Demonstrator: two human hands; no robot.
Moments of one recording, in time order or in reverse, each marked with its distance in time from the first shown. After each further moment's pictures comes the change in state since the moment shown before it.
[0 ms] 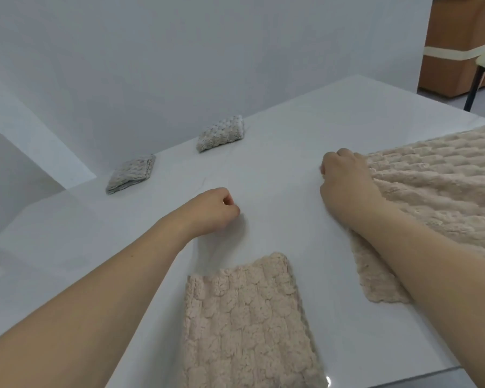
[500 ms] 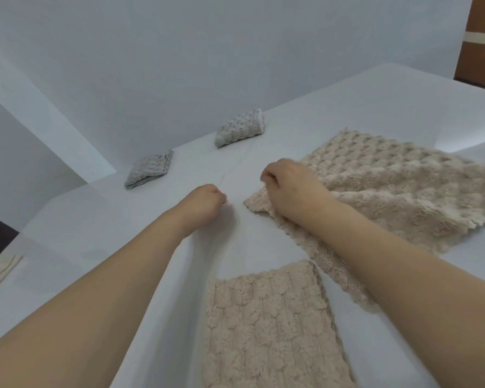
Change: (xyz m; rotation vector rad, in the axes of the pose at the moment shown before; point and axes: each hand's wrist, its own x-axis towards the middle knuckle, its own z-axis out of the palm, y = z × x) left_hand 0.022 -0.048 -0.010 -0.361 0.096 -0.195; right_hand 0.016 -0.094 0.032 0.369 -0.131 -0.232
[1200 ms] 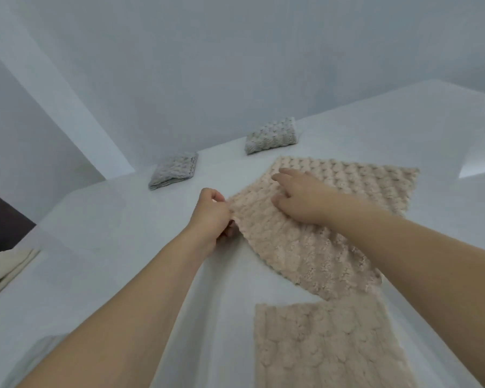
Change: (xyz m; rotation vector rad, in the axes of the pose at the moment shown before) left_hand 0.000 -0.026 -0.015 -0.460 0.188 -0.150; right_hand 0.056 -0.017 0.034 -0.240 -0.418 0.012
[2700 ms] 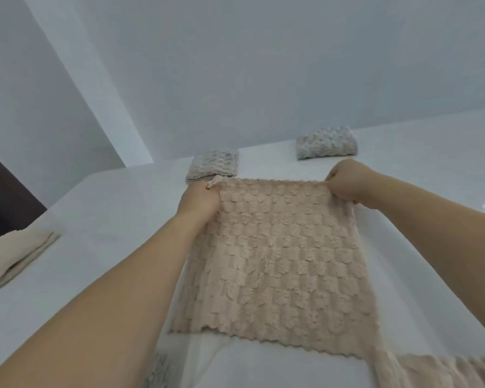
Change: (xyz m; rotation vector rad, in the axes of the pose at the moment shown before) left_hand 0.113 -0.054 -0.123 0.223 0.218 0.167; right_hand 0.091 -0.046 -0.005 0.231 0.038 0.392
